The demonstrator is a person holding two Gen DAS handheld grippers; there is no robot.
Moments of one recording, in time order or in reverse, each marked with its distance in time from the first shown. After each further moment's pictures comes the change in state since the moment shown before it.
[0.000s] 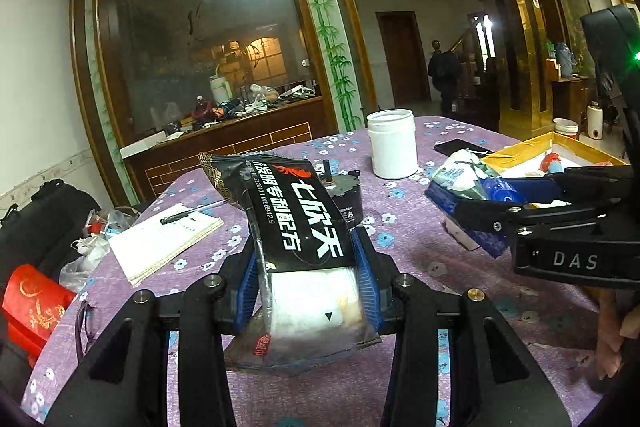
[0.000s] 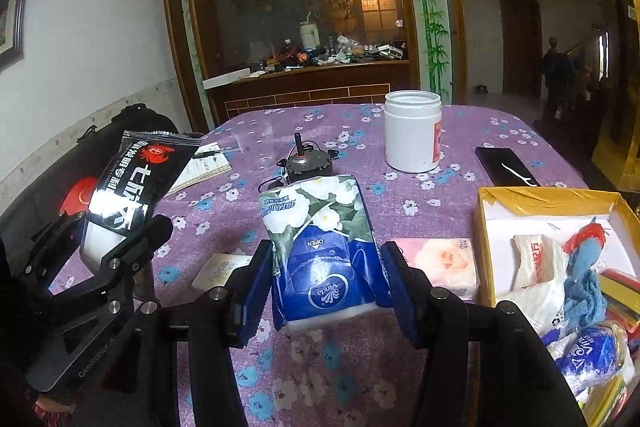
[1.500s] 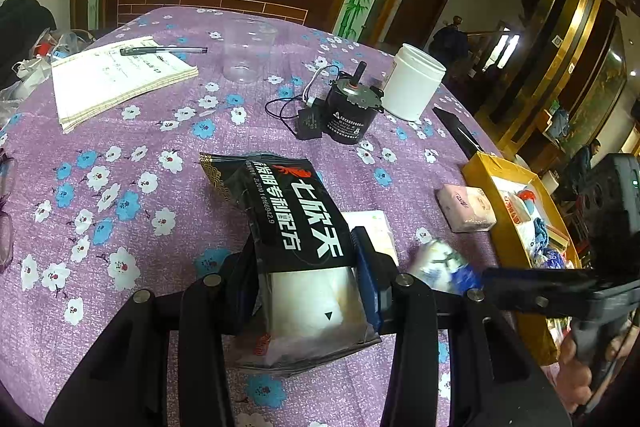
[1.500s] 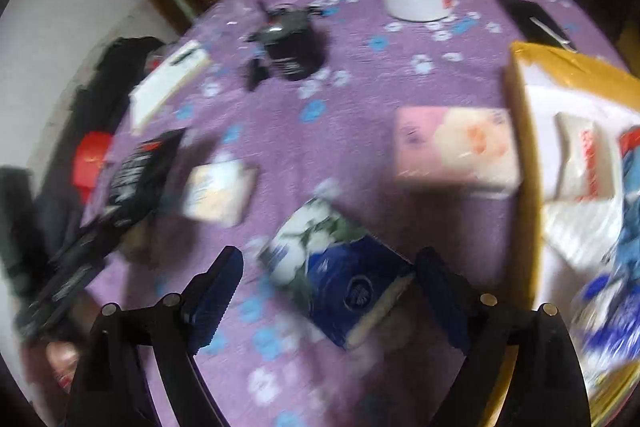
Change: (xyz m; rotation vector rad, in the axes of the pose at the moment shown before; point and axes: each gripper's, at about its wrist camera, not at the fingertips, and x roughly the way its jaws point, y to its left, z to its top) left arm 0.060 0.063 -0.022 -0.444 0.434 -0.268; right arm 0.053 -0.025 0.002 0.205 0.562 0.159
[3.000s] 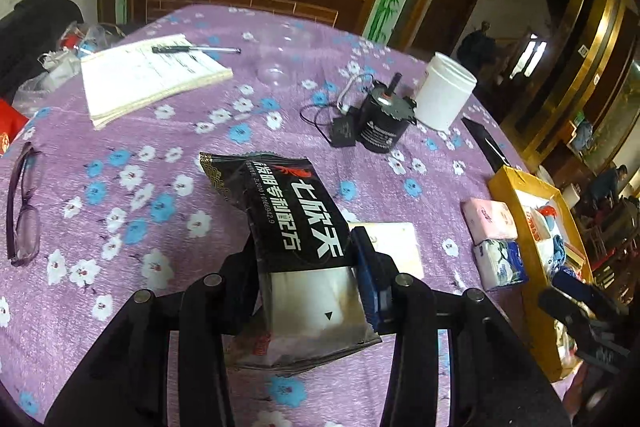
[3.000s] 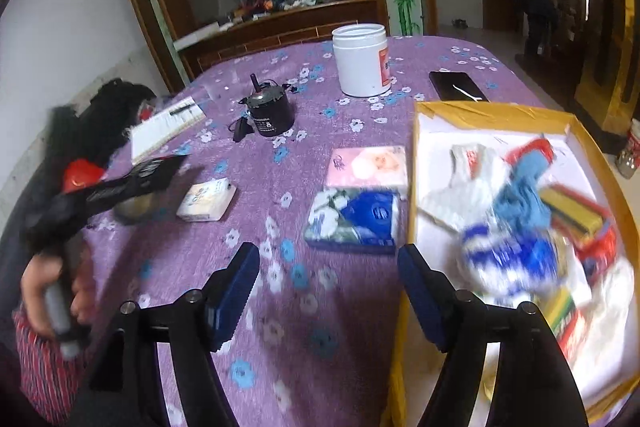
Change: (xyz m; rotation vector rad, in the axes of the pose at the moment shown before) left arm -0.007 0.013 0.007 -0.053 -0.008 0.096; right arm -0.067 0.001 -0.059 -0.071 -0.308 -0.213
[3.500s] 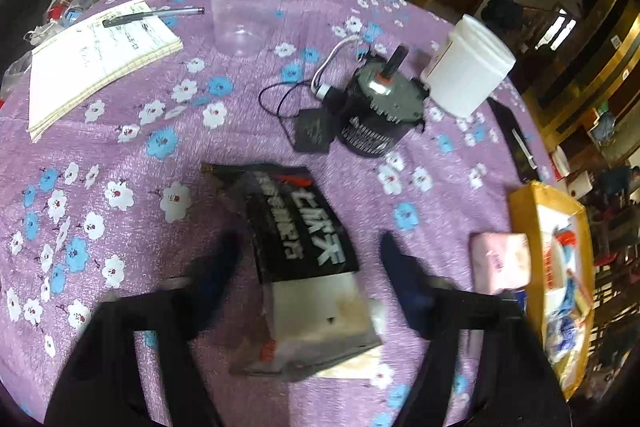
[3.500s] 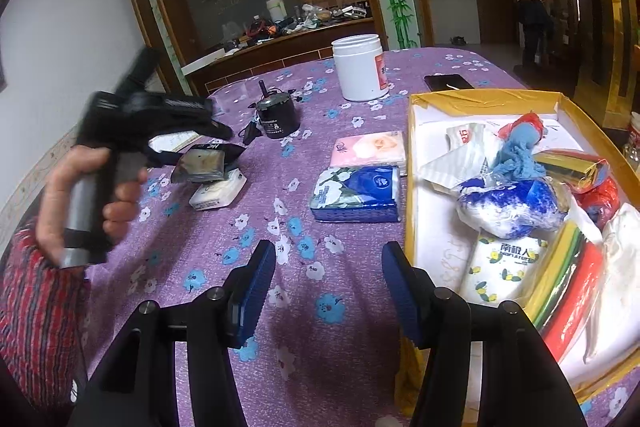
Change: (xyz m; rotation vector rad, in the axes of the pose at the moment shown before) left arm 0.085 -0.043 0.045 -0.036 0.237 0.062; right arm -0.021 -0.008 -0.055 0.050 -0.133 0.048
